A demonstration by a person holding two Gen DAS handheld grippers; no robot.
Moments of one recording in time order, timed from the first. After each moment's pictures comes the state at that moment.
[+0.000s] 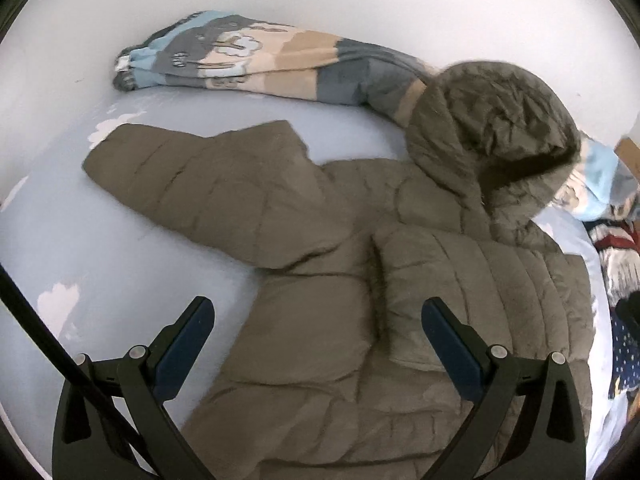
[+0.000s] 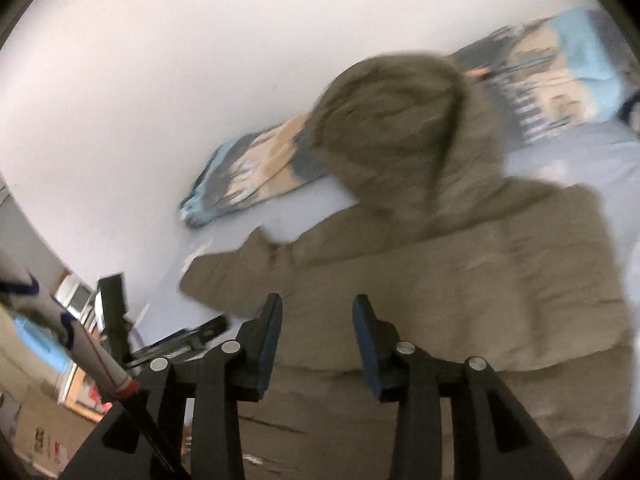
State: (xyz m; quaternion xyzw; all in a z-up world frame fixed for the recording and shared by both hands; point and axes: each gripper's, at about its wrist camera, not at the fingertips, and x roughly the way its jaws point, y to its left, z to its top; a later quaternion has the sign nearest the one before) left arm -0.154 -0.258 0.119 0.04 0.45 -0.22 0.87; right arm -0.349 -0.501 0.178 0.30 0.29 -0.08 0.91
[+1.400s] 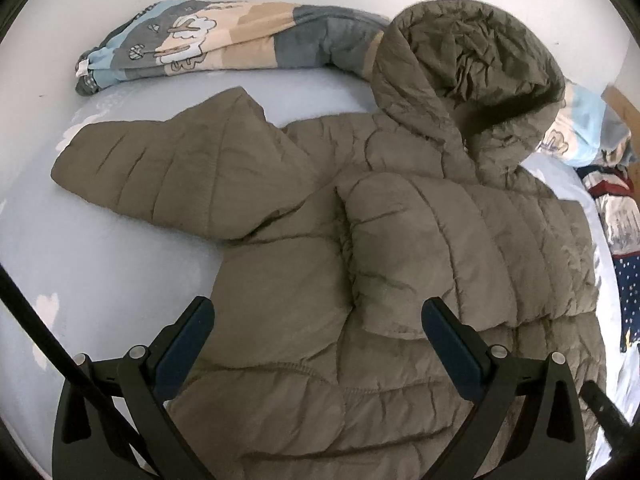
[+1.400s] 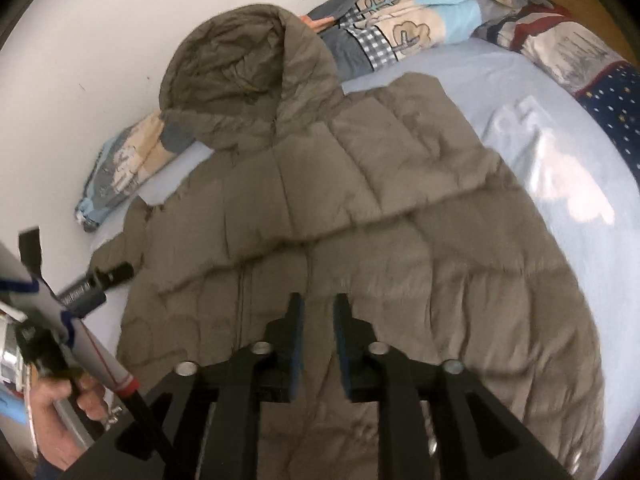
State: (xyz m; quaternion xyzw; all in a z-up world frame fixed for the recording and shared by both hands) left arm -0.163 -0.285 0.093 0.10 0.48 -0.25 0.83; right arm -0.437 -0.477 0.112 0.34 0.38 -0.25 0.82
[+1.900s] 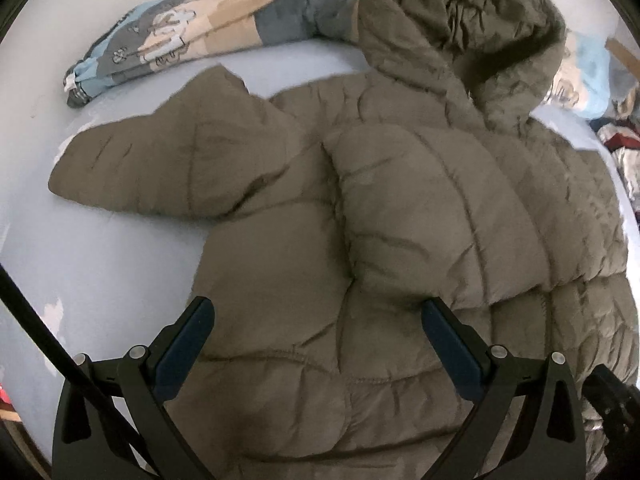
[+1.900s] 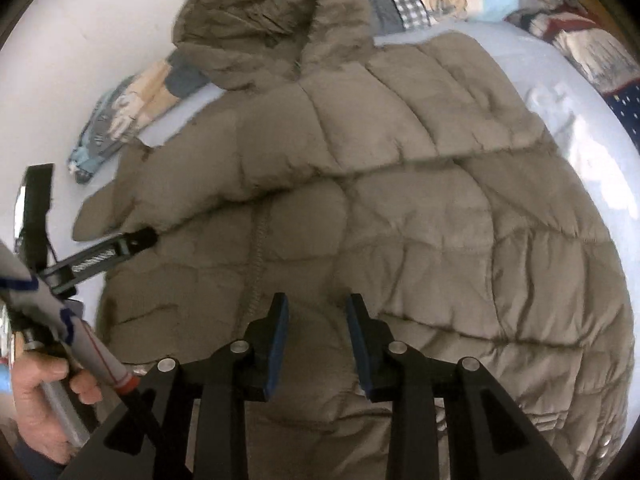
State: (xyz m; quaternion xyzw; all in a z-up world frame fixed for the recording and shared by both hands) left arm -0.172 -0.304 0.073 0.16 0.49 -0.24 0.82; right arm -0.405 -0.455 0.089 0.31 0.43 -0.22 0.82
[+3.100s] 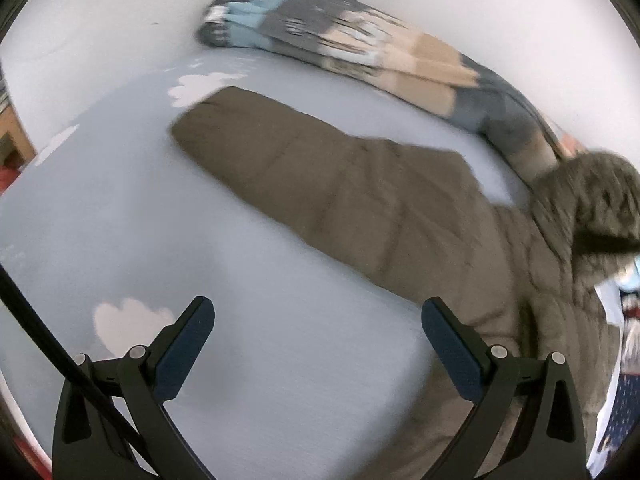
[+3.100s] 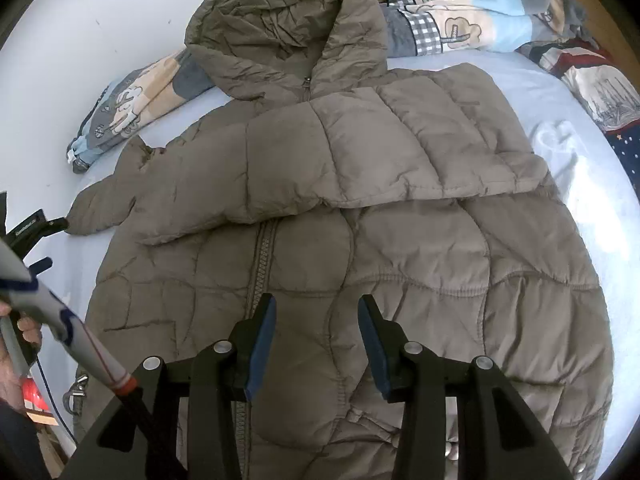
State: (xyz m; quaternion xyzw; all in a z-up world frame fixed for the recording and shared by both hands) left arm -0.041 -0.122 0.103 -0.03 0.49 -0.11 0.86; right arm -0.391 -0.455 0.094 0.27 0.44 -0.22 0.83
